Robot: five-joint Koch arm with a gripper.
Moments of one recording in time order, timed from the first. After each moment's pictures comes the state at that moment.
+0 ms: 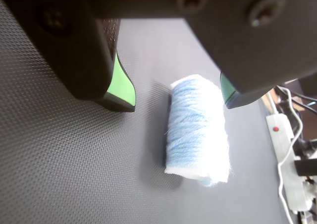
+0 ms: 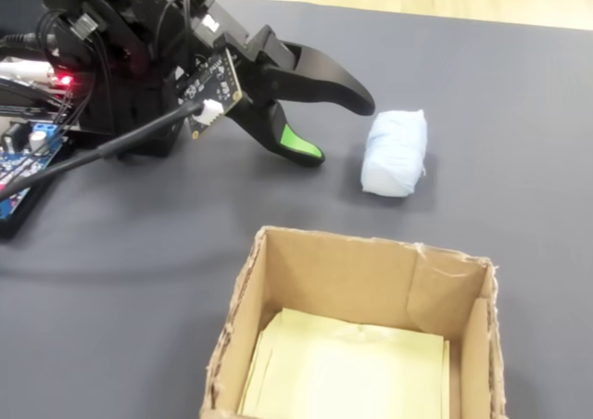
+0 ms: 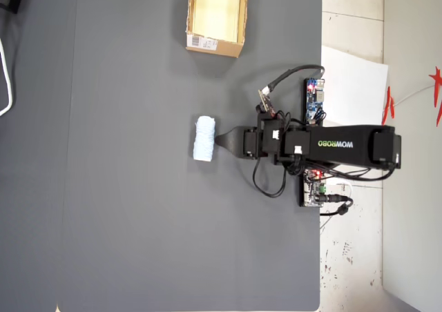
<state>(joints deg) 5.3 130.7 176.7 -4.0 98.3</state>
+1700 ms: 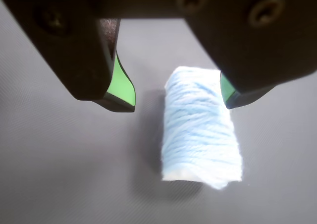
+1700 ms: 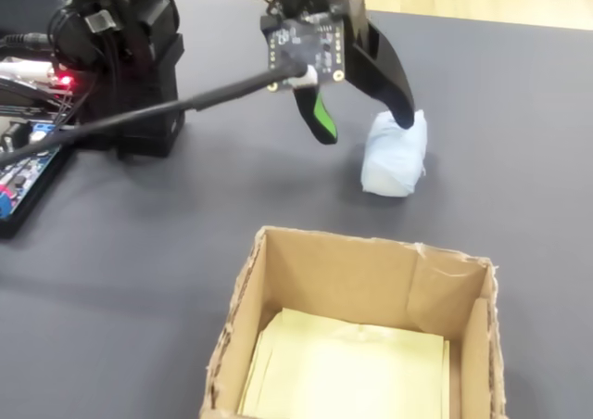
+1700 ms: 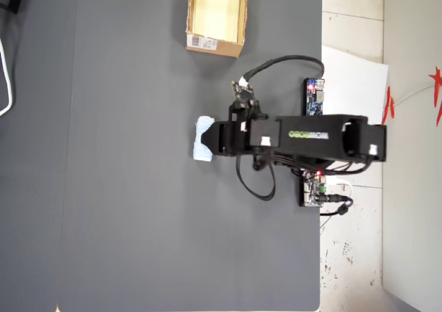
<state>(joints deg) 3.9 104.4 130.9 44.4 93.6</state>
